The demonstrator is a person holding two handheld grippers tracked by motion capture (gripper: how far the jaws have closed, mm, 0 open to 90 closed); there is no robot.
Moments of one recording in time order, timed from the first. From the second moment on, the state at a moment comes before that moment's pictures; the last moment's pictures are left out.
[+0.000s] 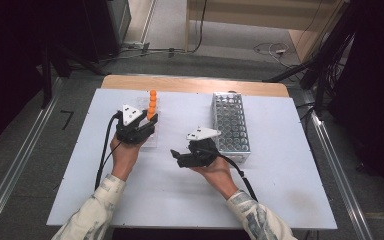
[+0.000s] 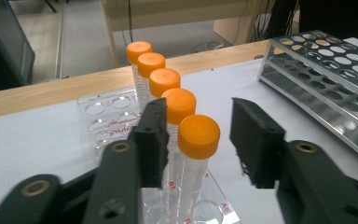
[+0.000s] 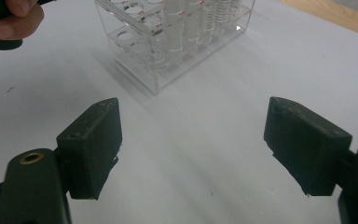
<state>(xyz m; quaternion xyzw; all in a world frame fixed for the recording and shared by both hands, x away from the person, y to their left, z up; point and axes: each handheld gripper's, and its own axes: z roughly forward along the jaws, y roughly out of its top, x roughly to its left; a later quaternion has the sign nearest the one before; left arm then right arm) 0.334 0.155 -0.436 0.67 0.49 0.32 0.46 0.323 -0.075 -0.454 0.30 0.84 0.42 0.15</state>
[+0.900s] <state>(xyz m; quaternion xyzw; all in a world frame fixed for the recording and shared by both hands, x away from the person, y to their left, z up) 0.277 0.183 -0.454 0.66 0.52 0.30 0.45 0.307 -0.120 -0.436 0.31 0.82 0.44 0.17</state>
